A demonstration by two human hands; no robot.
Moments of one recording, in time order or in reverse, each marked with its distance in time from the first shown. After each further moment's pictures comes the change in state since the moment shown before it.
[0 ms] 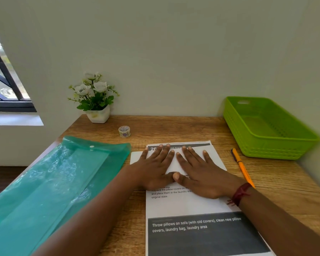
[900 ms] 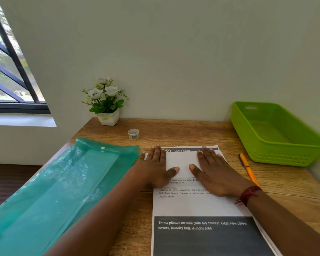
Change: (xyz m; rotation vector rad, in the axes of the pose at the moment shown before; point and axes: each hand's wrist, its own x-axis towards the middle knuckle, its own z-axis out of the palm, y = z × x) left_hand 0.003 -0.010 0.004 -0.117 -0.002 -0.282; right_hand 0.006 0.016 0.002 0.080 0.057 0.226
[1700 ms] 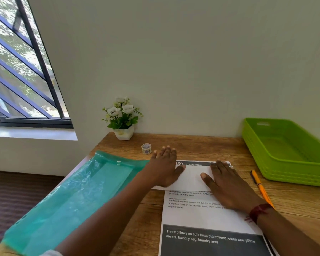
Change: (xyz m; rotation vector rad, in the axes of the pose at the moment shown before) left_hand 0.009 -0.015 -0.022 -0.046 0.304 0.053; right_hand 0.001 0.001 -0.003 0.079 0.185 0.028
